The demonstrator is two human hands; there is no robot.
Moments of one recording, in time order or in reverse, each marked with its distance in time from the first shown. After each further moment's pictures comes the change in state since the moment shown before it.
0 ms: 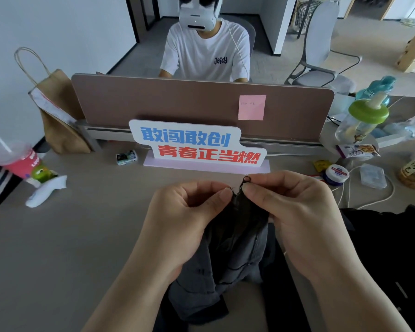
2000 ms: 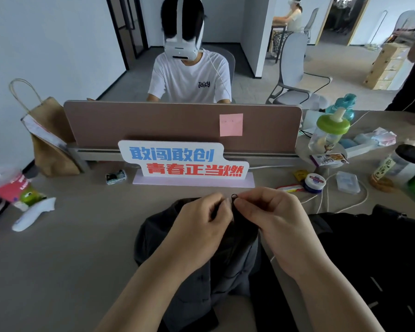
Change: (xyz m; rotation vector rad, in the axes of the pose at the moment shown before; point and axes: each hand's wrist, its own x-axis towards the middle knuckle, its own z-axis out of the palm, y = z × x) left_hand -0.001 -0.015 0.030 0.647 -0.181 0.338; right_hand -0.005 0.020 -0.031 -0.158 -0.019 -0.057
